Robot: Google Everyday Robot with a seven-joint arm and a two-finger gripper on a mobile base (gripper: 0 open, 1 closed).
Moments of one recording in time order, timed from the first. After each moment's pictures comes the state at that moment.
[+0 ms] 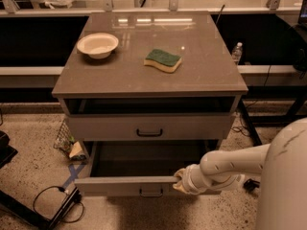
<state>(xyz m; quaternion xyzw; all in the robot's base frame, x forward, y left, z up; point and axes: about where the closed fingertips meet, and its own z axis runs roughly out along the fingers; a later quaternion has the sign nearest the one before) 0.478 -0.102 0.428 -0.59 0.77 0.11 0.22</state>
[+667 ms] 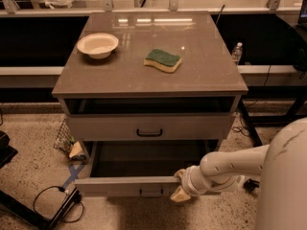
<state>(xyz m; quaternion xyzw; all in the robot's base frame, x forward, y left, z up) 0.478 -0.102 0.428 -0.59 0.77 0.11 0.22</state>
